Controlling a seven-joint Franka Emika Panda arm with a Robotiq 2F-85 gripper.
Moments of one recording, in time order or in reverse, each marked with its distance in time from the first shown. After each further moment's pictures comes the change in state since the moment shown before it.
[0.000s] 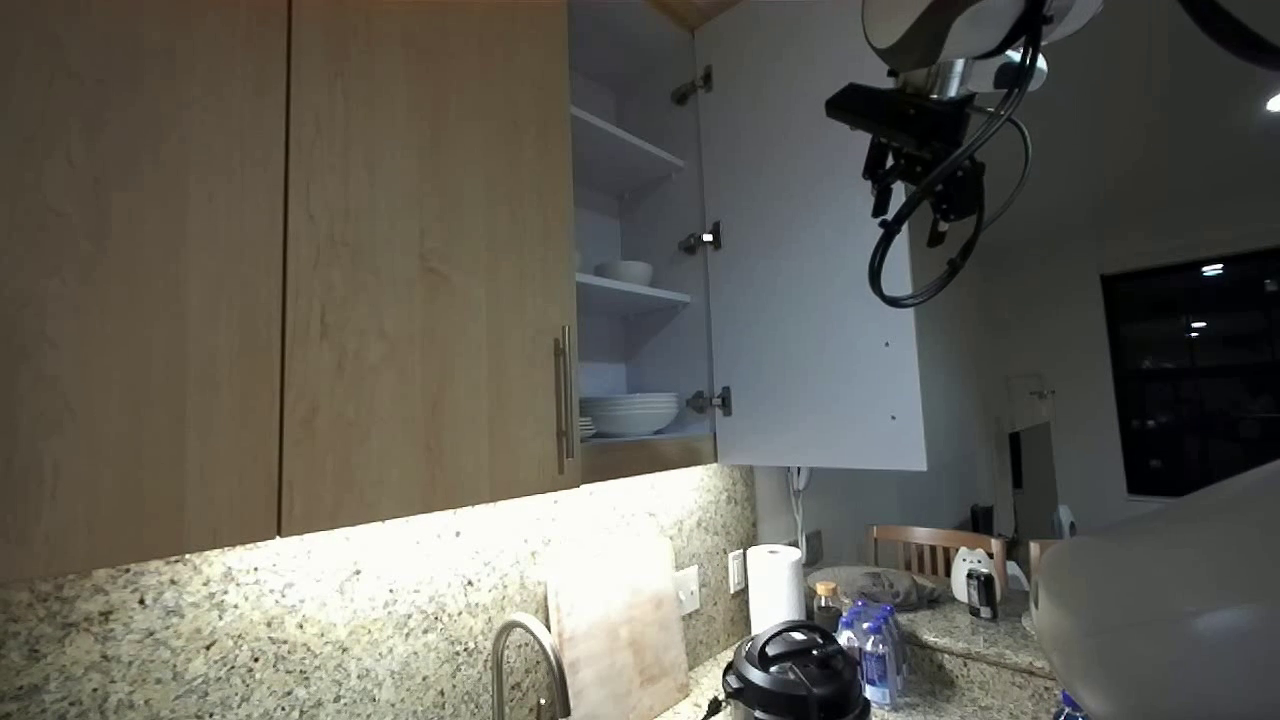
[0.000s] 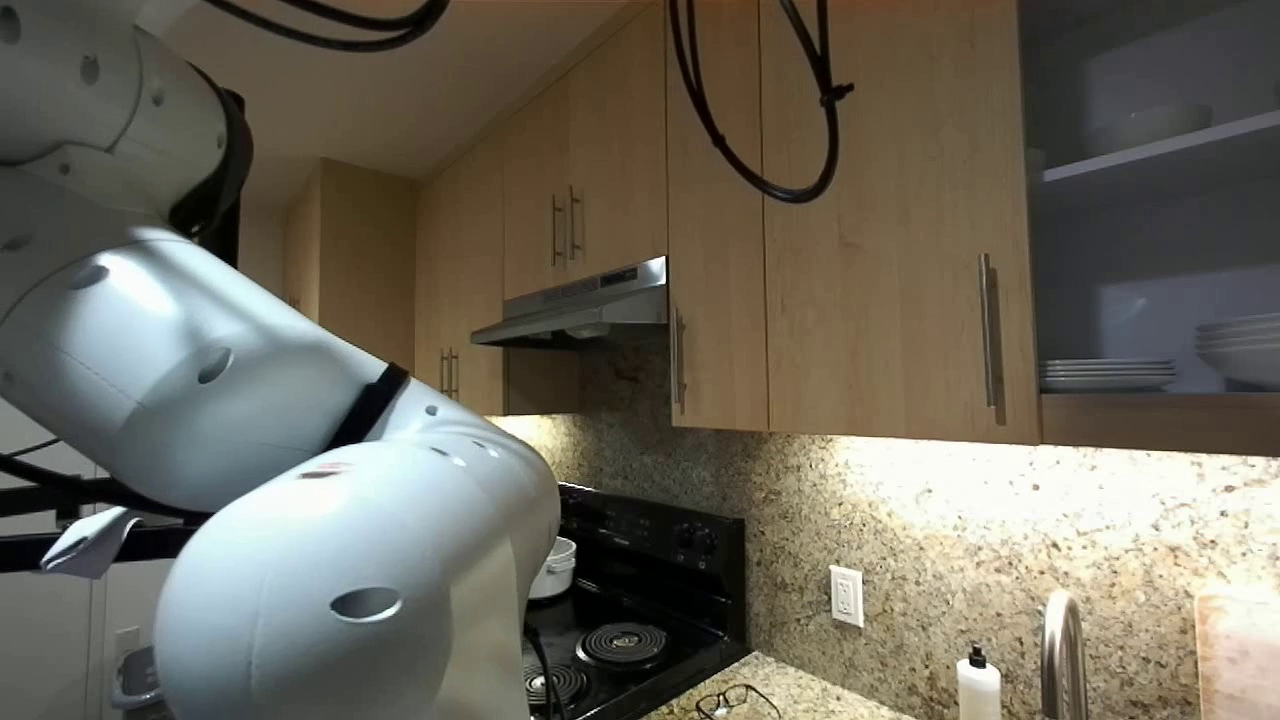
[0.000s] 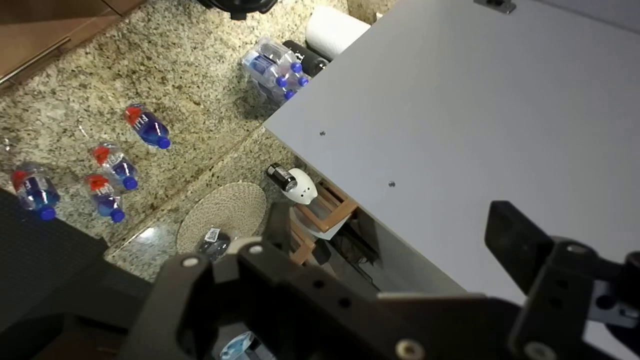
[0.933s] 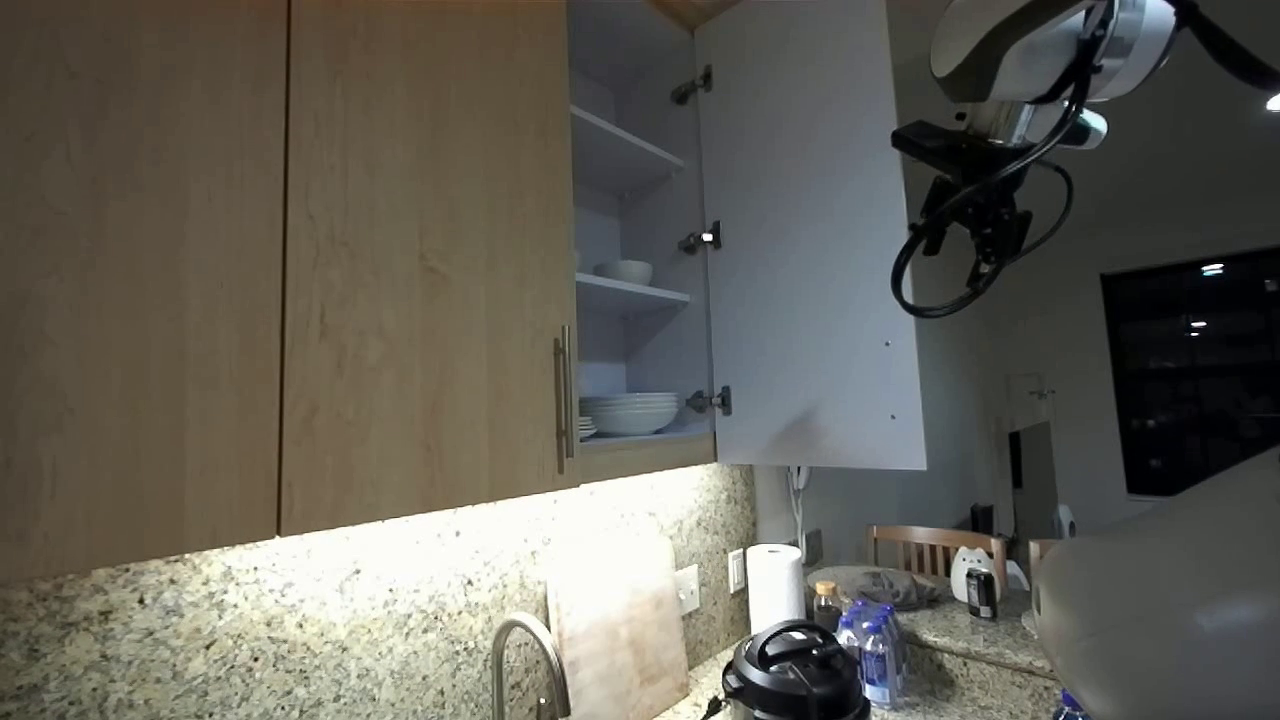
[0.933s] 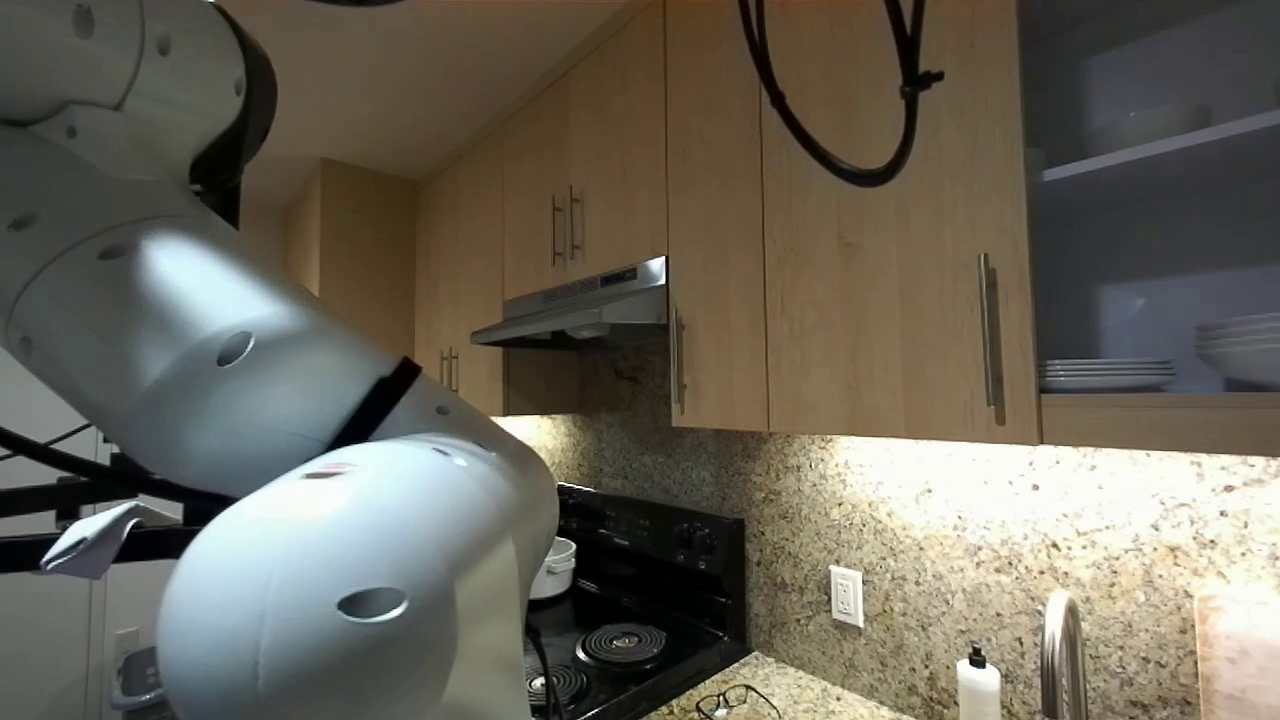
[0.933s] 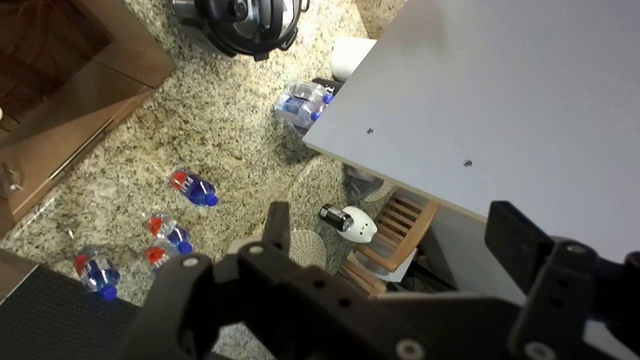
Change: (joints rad) arm 0.021 0.096 -0.204 -0.004 0.104 0.023 0.005
